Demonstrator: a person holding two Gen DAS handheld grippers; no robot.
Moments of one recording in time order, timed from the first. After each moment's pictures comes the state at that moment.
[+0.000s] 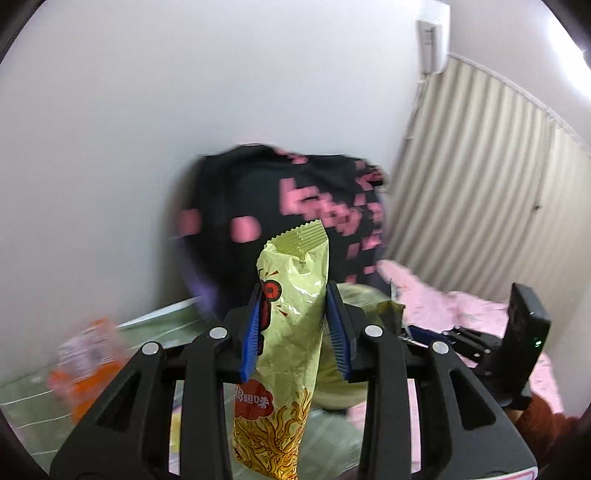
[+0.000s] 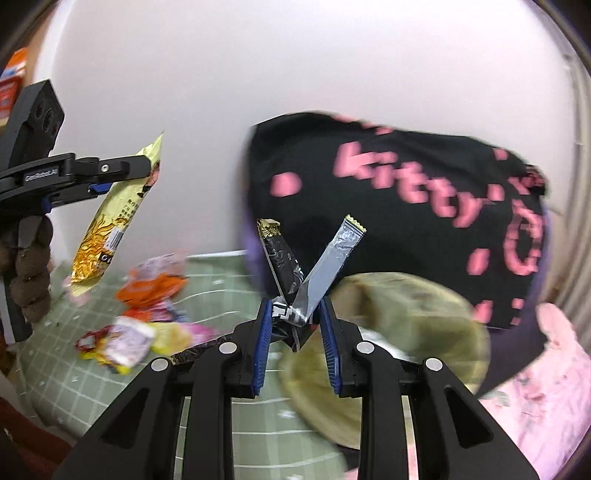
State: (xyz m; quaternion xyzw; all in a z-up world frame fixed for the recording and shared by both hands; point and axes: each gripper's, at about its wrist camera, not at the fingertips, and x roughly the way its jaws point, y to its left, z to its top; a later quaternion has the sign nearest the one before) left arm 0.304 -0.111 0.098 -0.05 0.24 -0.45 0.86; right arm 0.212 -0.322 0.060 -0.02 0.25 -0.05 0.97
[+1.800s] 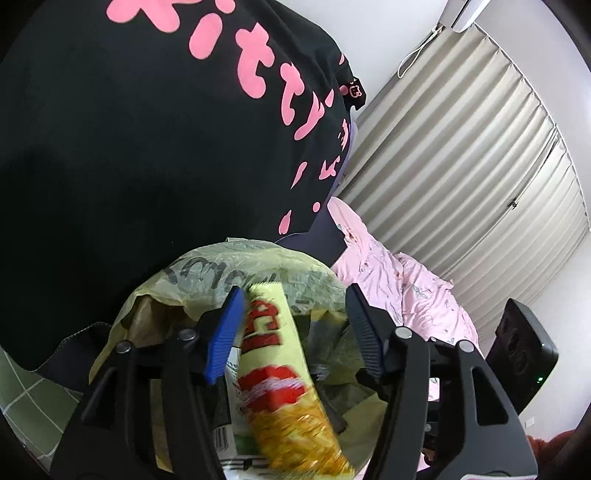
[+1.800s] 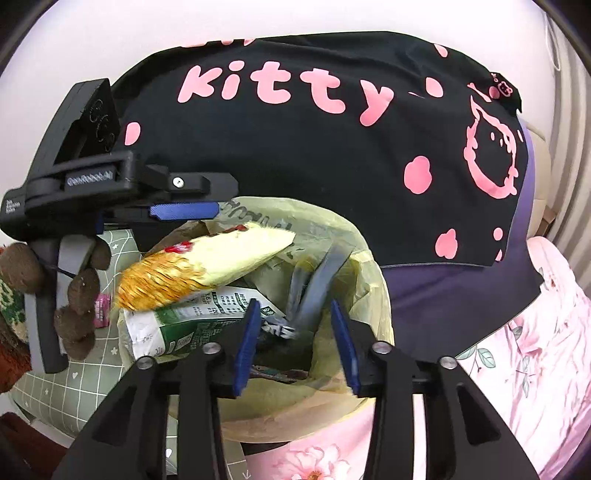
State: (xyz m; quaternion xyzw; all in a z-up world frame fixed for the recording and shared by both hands) left arm 0.386 -0.350 -0.005 -0.08 0.41 -0.52 0.75; right arm 0.245 -0.492 -0.008 0.05 0.35 -0.07 0.93
